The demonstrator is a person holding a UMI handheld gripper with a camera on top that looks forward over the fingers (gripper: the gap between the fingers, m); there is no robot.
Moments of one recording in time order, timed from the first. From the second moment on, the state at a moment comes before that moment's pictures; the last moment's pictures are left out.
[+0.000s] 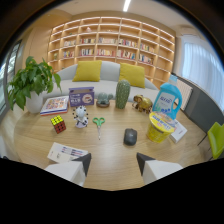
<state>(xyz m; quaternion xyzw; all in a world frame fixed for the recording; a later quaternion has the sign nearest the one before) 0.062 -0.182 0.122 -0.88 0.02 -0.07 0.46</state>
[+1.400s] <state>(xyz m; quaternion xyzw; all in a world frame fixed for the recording) -0.100 -0.180 0.045 -0.89 0.00 -0.01 0.45</state>
